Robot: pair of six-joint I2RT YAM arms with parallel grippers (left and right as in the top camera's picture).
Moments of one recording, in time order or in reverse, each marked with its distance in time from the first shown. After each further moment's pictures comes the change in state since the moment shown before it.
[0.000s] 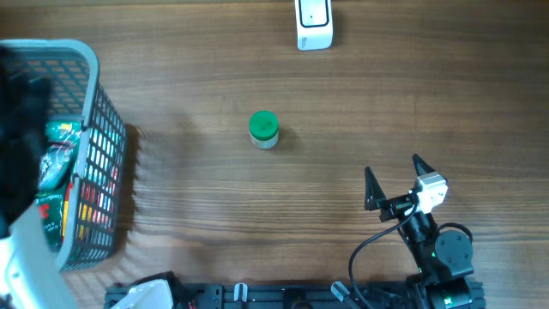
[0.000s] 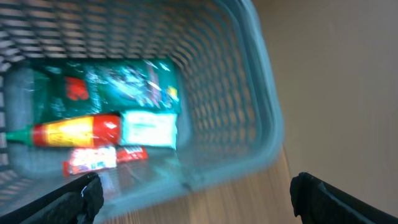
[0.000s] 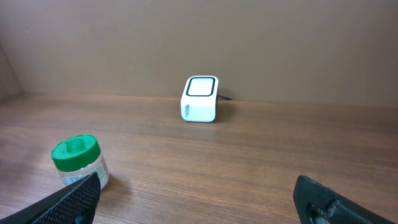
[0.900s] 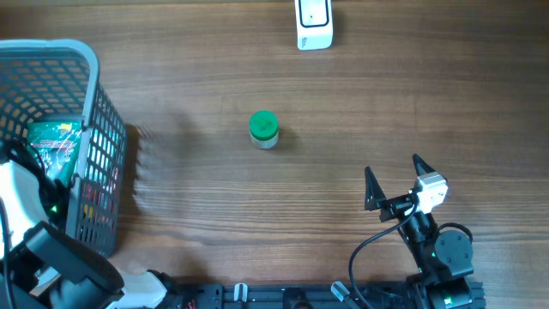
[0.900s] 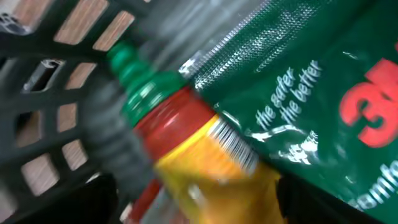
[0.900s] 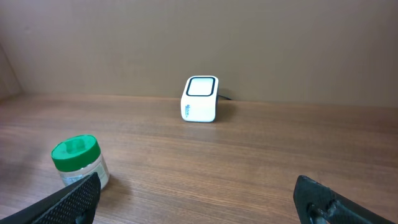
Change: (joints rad) left arm 0.542 0.268 -0.916 0.382 0.199 -0.494; right arm 0.000 0.000 0.000 0.000 0.000 0.000
